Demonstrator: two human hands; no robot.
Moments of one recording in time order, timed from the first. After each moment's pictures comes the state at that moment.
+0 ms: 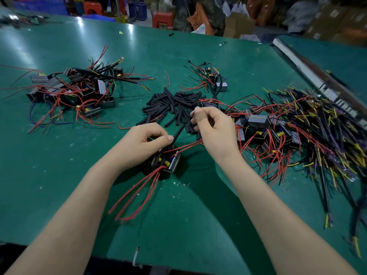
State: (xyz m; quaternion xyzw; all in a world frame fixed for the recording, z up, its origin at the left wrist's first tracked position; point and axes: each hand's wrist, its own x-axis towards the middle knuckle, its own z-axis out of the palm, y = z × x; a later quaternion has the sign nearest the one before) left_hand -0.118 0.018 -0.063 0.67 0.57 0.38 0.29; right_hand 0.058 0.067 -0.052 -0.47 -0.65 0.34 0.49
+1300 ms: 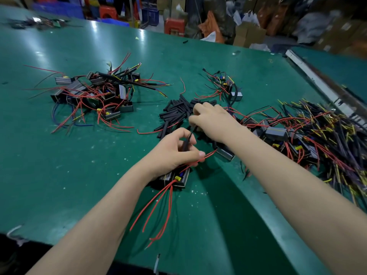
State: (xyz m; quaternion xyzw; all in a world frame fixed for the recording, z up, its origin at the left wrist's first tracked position) left_hand -0.099 0.024 -0.072 0.53 0.44 0.47 0.54; right_hand 0.026 0.140 -0.034 -0.35 -0.92 -0.16 -0.05
